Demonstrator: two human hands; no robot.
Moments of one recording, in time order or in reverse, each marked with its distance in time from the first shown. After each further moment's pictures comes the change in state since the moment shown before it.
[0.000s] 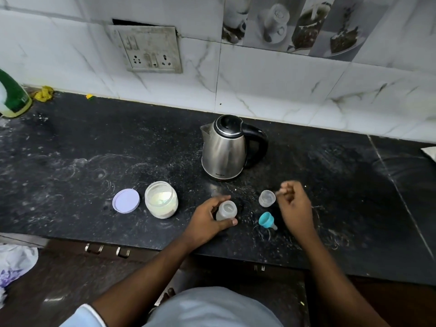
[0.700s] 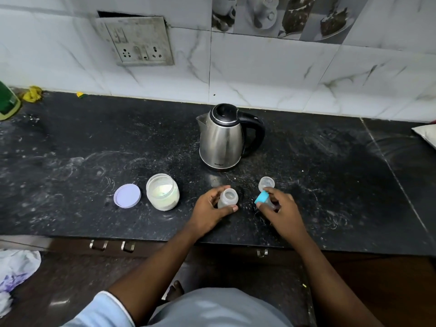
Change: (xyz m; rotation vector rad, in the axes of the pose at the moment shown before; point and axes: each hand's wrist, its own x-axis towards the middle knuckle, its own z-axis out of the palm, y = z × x) left_hand -0.004 -0.001 0.003 -0.091 0.014 -0.026; right_hand -0.055 0.023 0.017 -0.081 -0.207 -0.012
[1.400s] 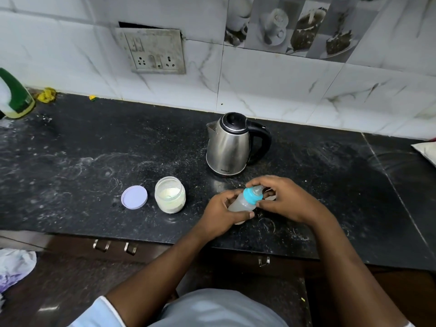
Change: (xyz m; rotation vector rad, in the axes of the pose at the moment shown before) left_hand -0.013 0.041 0.009 -0.023 -0.082 0.102; right_hand 0.026 -0.127 -0.053 -0.214 -0.460 -0.329
